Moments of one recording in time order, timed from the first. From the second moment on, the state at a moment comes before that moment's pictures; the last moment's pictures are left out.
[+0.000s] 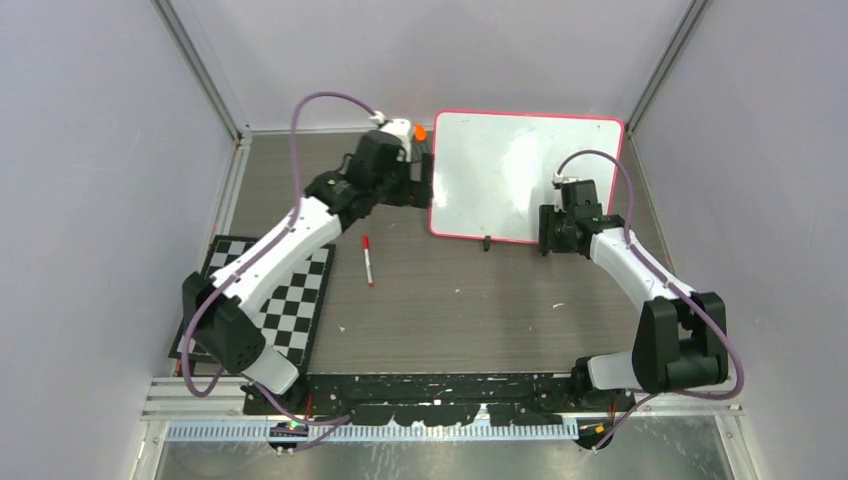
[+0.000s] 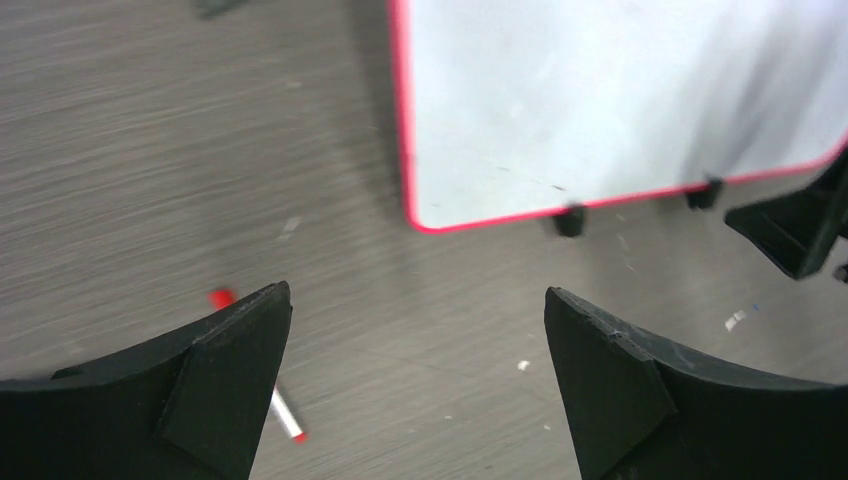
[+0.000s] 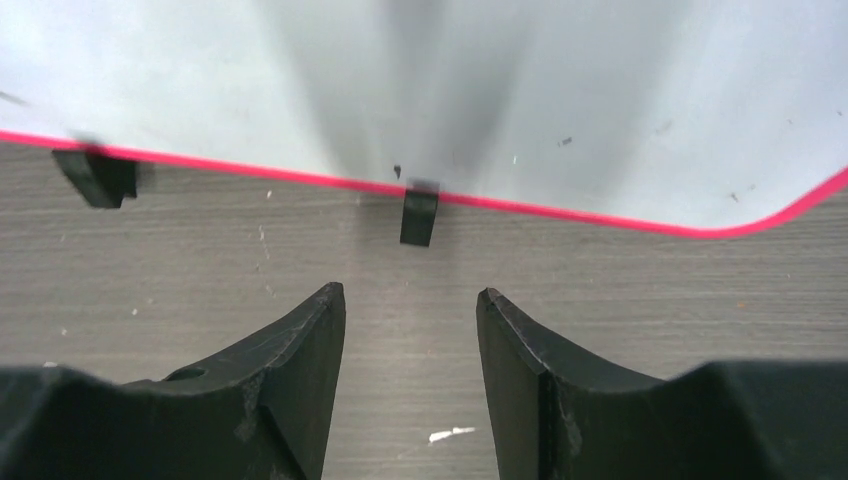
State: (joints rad) left arm -0.70 1.57 1.52 -0.57 -0.14 -0.34; right arm 0.12 1.34 0.89 -0.48 0.05 0.13
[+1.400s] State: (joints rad) left arm -0.30 1.36 1.37 -0.73 0.07 -0.19; right arm 0.14 1.51 0.83 -0.33 -0.02 0.05
